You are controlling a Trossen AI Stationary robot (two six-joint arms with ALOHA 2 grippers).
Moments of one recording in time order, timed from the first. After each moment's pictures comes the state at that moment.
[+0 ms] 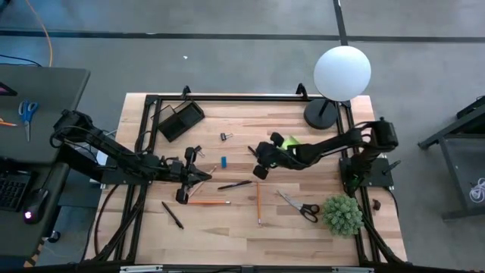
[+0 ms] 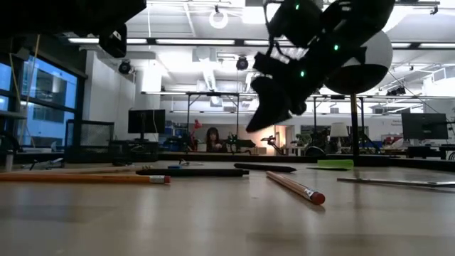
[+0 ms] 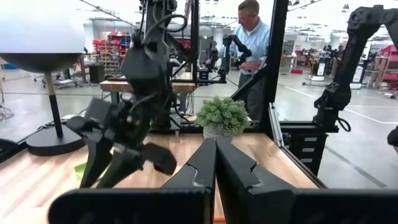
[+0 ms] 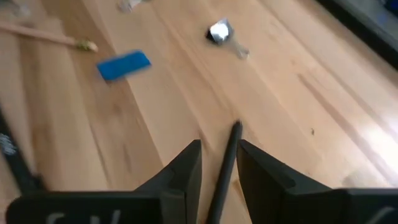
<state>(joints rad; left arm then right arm) -0.29 1.08 0.20 0.95 -0.32 -0.01 0.03 1.72 0.85 0.12 0.44 0.28</state>
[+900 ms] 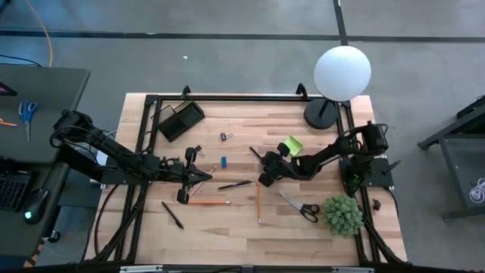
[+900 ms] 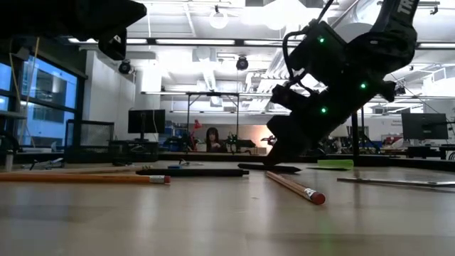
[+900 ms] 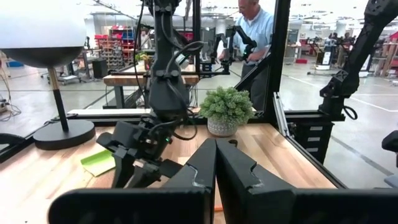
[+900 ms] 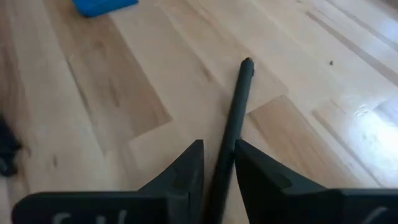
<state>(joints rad) -0.29 1.08 0.20 0.92 -0.33 0.01 0.11 1.83 0.68 0.37 0.55 0.40</state>
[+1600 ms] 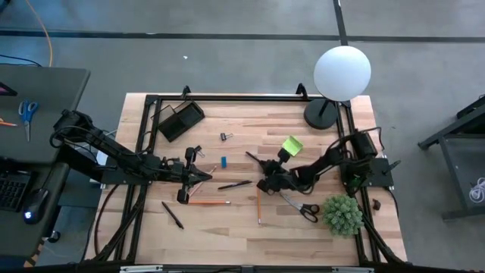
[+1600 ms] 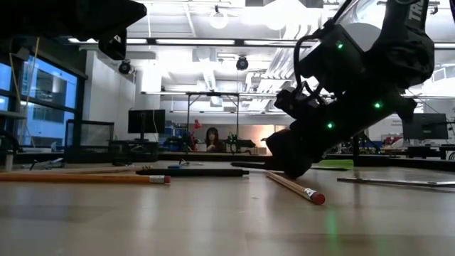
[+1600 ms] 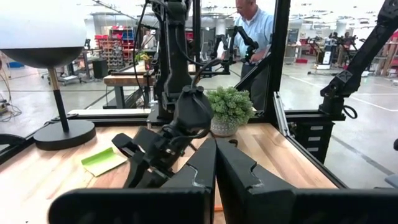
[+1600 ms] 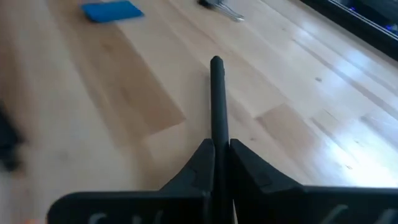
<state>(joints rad) -0.29 1.08 0.20 0.92 -0.33 0.02 0.23 1.97 0.67 0.56 0.78 0.36</state>
